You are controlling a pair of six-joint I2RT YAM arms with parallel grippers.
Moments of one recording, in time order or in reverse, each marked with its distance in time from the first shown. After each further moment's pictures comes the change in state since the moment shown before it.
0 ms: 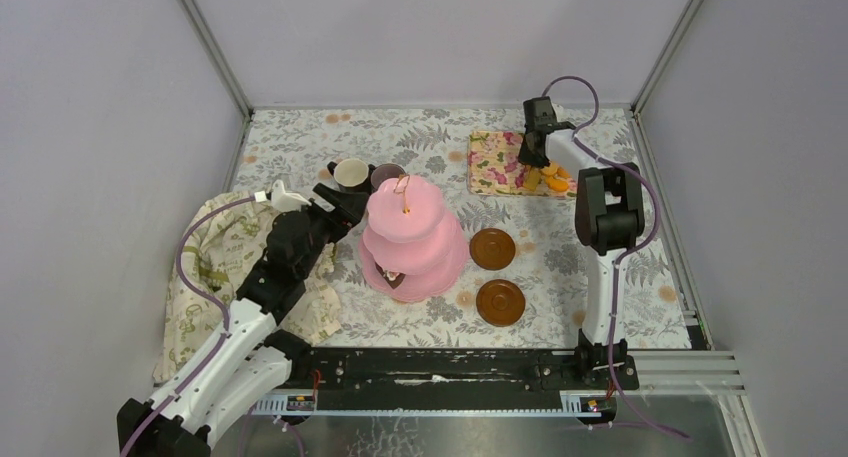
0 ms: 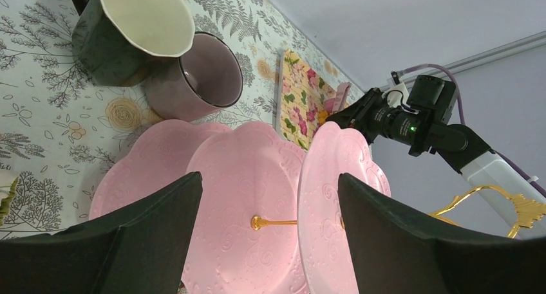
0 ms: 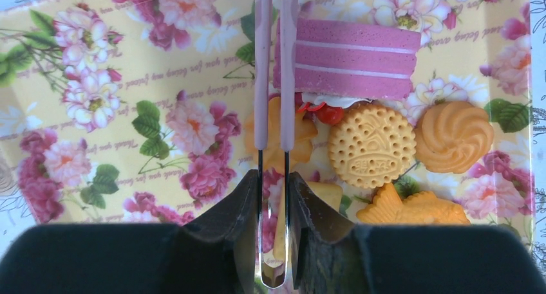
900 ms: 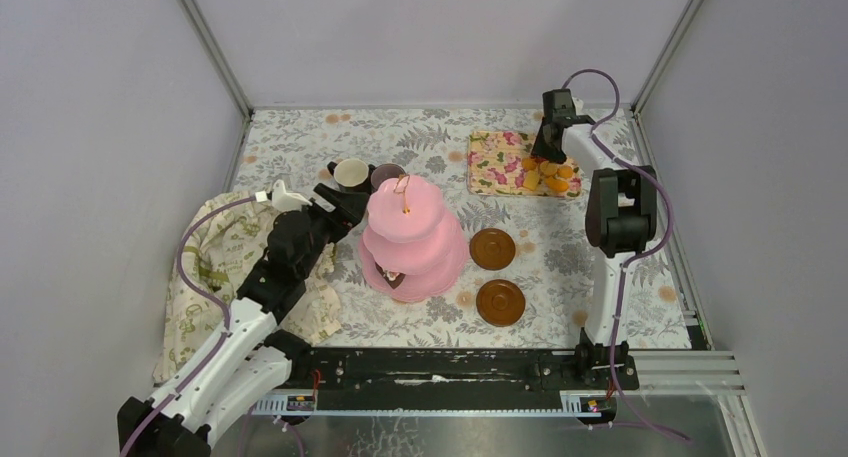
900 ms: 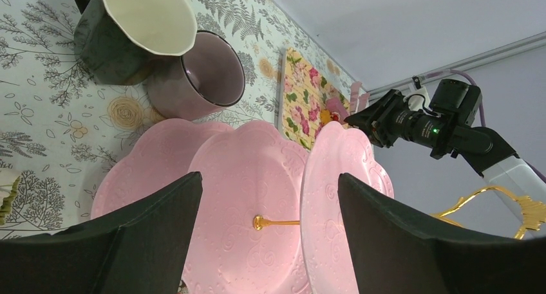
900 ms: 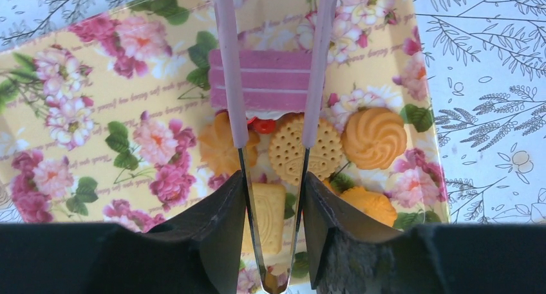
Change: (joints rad) left arm 0.000 0.000 0.000 -0.001 -0.001 0.000; right arm -0.059 -0.059 0.015 -0.055 -0.008 -0.018
